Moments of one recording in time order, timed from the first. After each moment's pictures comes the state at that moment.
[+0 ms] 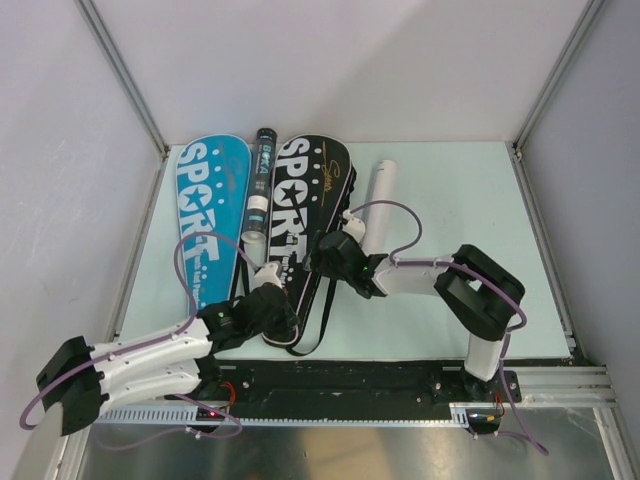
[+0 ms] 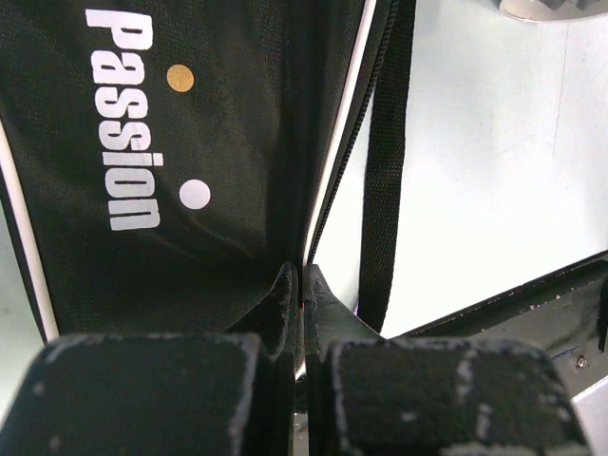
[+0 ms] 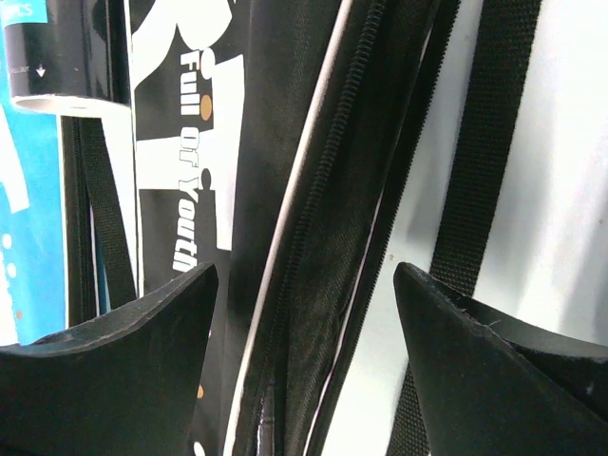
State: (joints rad) left arm -0.97 0.90 0.39 -0.32 -0.22 -0.94; right arm 0.92 1.80 0.97 0.17 0.30 1.00
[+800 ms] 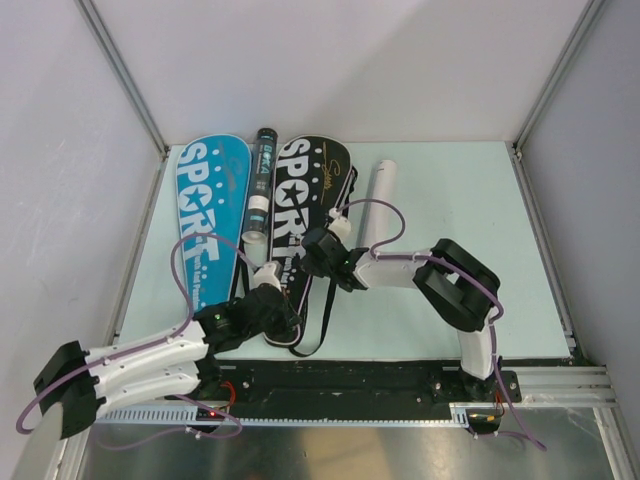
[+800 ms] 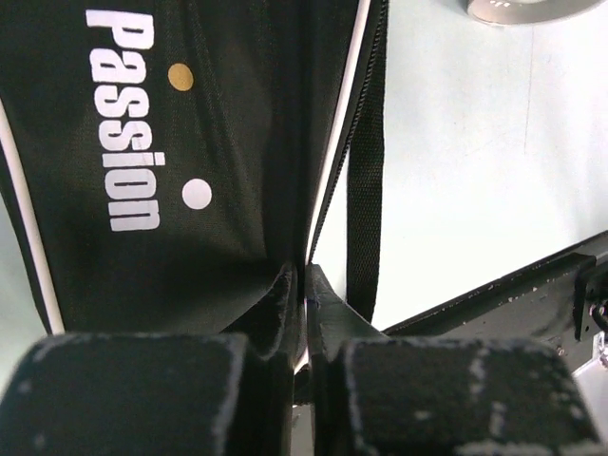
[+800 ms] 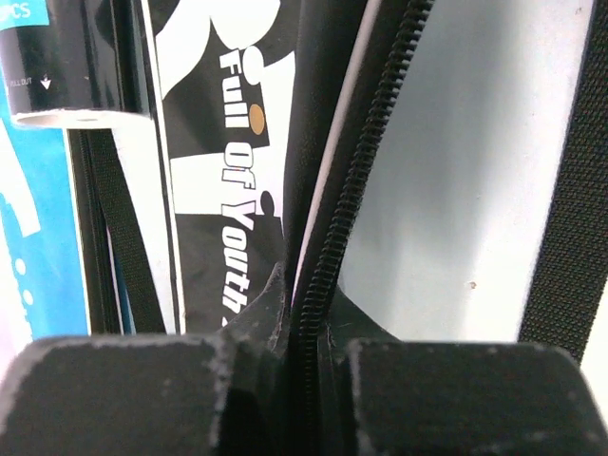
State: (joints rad) left arm -0.98 0.88 0.38 -0.30 -0.21 -0.94; right arm 0.95 1.97 1.18 0.06 0.31 1.10
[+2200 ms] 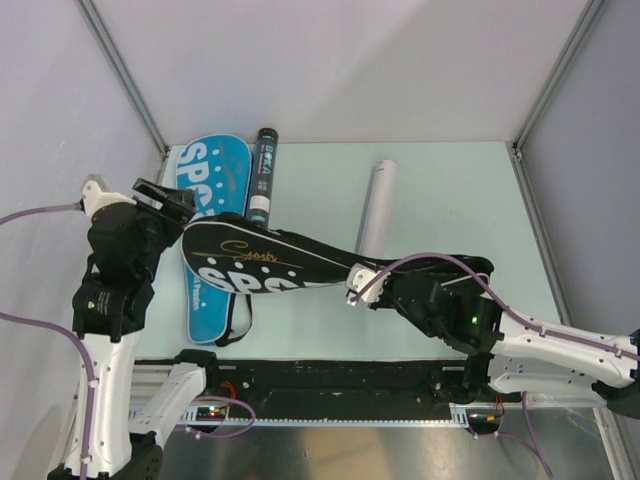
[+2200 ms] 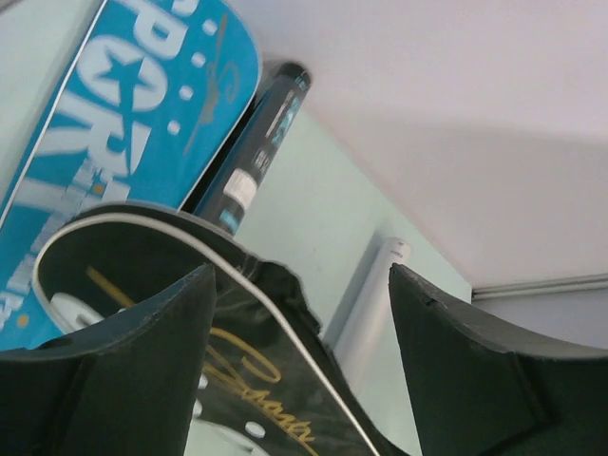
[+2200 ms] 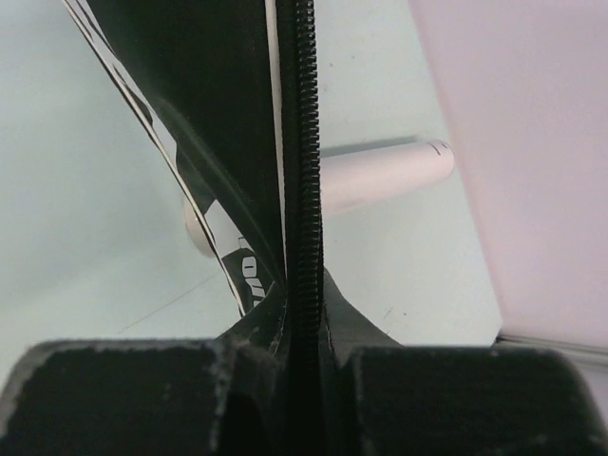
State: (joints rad) left arm -0.11 0.77 1.28 -0.76 -0.25 -0.82; right arm 1.21 0.90 0.80 -0.37 0.52 -0.54
